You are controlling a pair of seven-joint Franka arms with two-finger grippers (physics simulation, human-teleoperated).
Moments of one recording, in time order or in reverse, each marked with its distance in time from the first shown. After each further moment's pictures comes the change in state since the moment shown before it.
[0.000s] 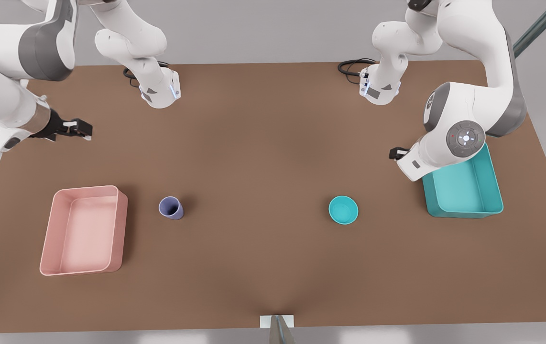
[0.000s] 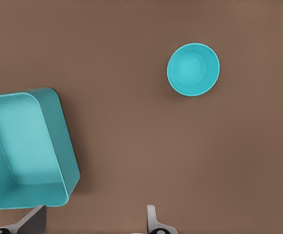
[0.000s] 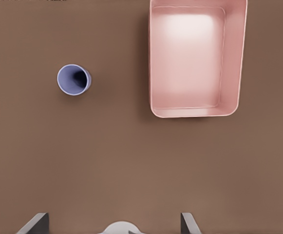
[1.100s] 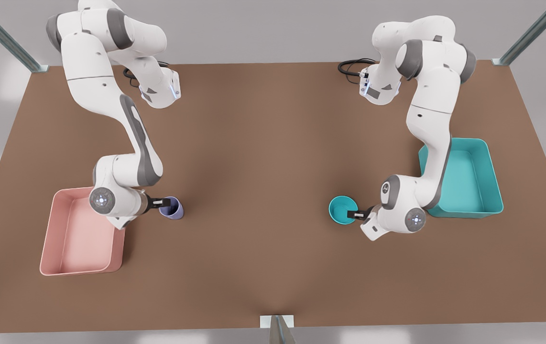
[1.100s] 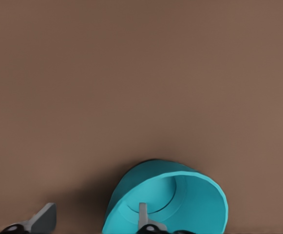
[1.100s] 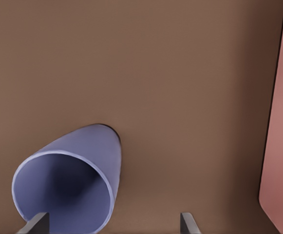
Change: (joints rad) left arm 0.036 0.542 -0.024 -0.072 -0.310 0.679 0.061; right arm 0.103 0.406 0.002 -0.414 0.159 0.787 0.062
